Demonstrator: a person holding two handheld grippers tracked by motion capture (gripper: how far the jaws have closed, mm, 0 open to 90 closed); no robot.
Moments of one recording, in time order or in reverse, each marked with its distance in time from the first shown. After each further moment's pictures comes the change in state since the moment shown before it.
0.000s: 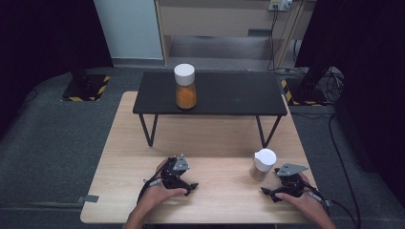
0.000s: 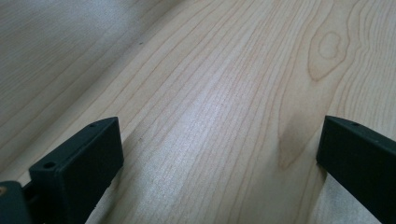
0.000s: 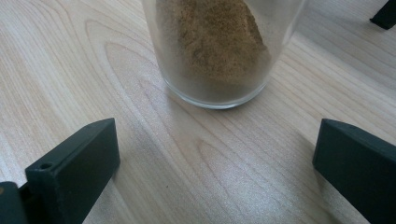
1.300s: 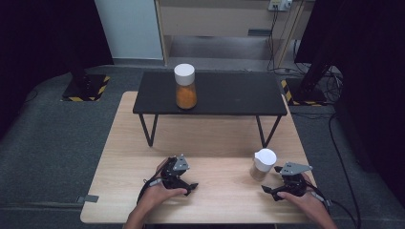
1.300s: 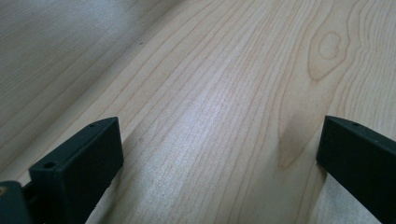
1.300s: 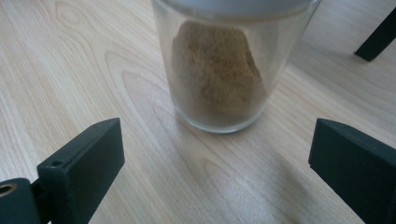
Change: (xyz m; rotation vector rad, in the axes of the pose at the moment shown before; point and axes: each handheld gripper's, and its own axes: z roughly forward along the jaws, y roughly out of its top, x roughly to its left) left arm 0.000 0.000 0.000 0.000 0.000 0.000; right arm 0.000 -0.002 -0.011 -0.074 0.013 0.001
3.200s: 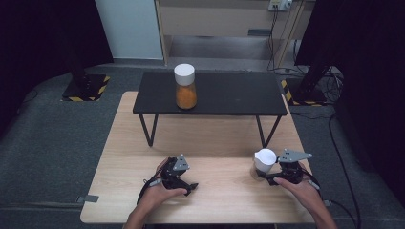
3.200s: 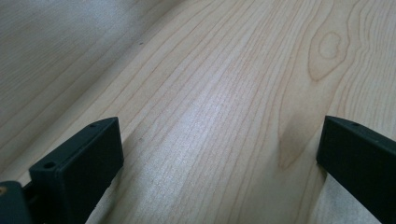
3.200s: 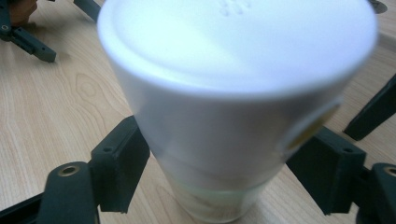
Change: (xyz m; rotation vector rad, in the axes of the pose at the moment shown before) left arm 0.000 0.000 0.000 0.002 0.000 0.003; right arm -0.014 0.027 0.004 -0.107 0.042 0.006
